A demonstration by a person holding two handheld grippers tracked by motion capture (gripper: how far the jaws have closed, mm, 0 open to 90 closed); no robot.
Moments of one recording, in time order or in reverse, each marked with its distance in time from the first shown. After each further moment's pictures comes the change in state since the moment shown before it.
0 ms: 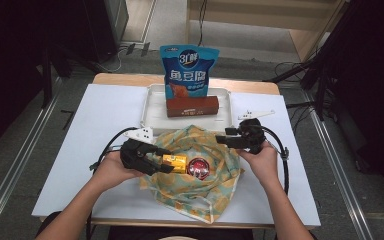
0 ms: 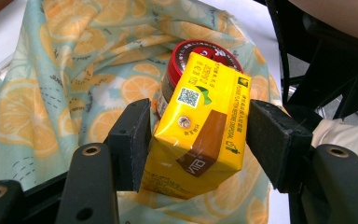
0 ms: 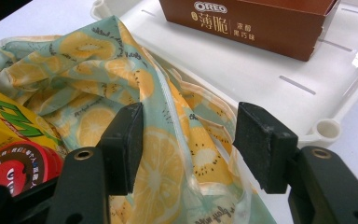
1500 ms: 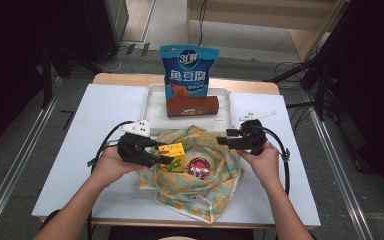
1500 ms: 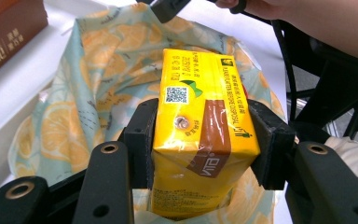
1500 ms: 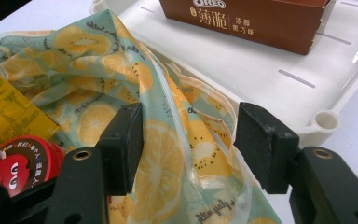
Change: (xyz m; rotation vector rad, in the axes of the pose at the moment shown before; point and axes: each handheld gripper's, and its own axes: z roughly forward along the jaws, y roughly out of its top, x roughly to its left) left arm 0.001 0.015 -0.015 -0.054 0.049 -0.012; right arm -0.002 -0.004 -0.002 0.002 0.003 0.010
